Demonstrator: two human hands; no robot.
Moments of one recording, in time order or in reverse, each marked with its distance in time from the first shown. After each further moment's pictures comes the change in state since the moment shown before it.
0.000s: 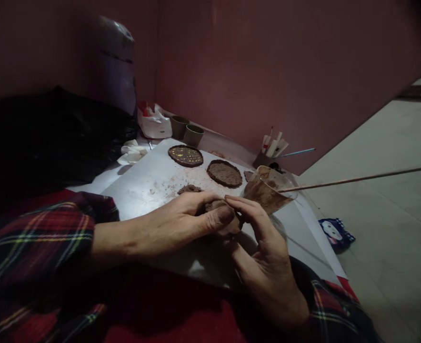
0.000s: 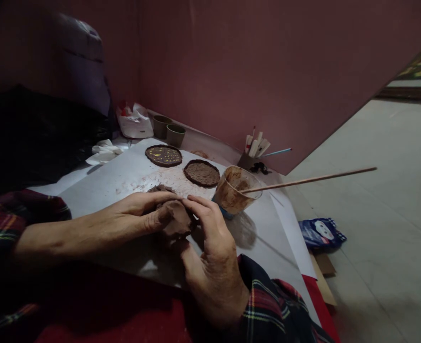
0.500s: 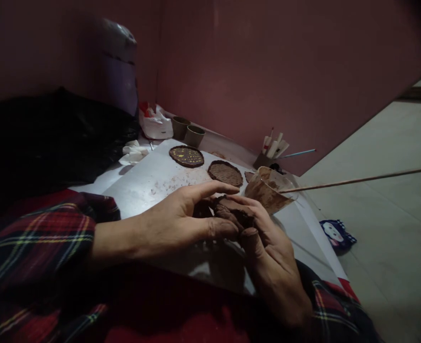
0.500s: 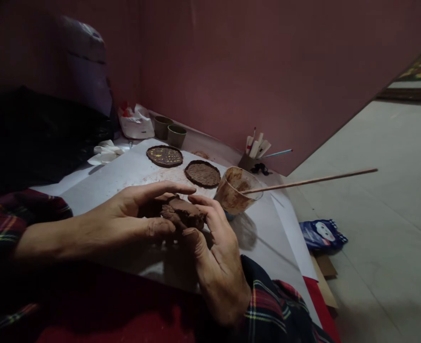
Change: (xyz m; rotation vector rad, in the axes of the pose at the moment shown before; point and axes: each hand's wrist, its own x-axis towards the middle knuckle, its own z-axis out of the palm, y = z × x) left_hand 0.001 0.003 0.002 -0.101 0.091 0.114; right_hand 0.005 -0.001 -0.009 0.126 -0.056 0.123
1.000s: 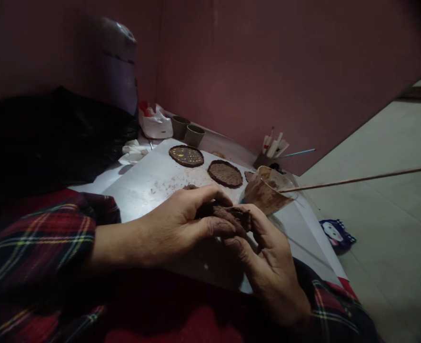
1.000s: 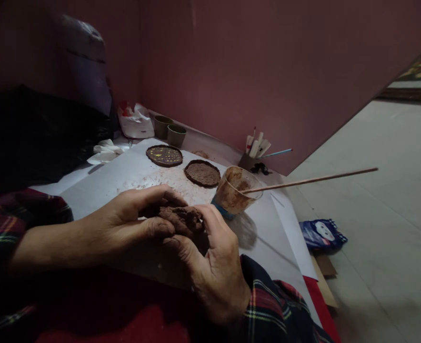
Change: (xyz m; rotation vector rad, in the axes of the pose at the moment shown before) left_hand -0.003 0.005 0.000 0.331 0.044 0.024; right_hand -0.002 -0.003 0.002 -0.054 -0.052 0.064
